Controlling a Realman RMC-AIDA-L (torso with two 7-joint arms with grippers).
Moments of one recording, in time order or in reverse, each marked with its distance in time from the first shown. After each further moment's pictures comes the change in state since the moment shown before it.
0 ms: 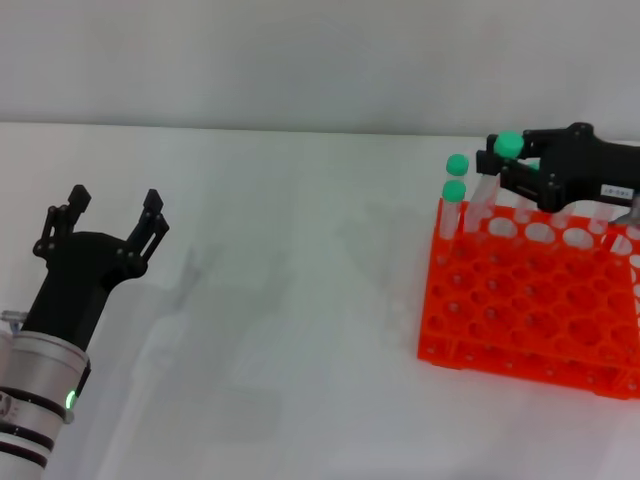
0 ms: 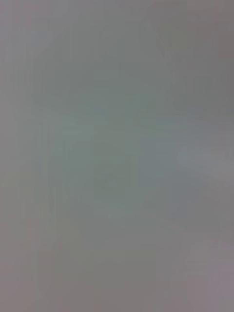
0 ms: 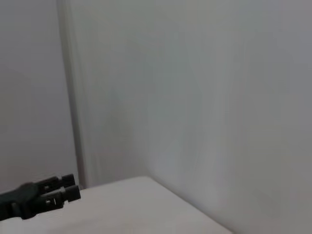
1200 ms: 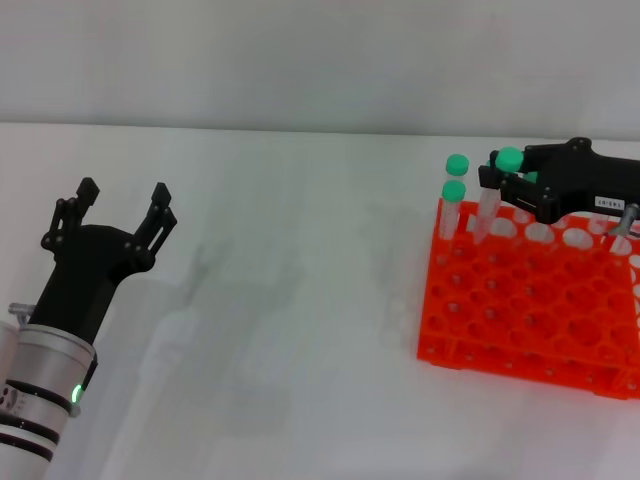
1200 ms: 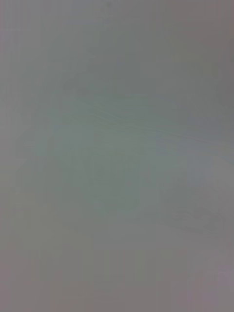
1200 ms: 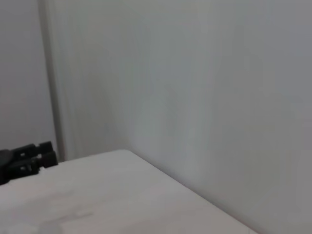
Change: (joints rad) left arm -0.015 0.000 0.008 0.001 -0.001 0.001 -0.006; right arm -0.005 0.006 -0.041 0.005 -0.026 -0.099 0.000
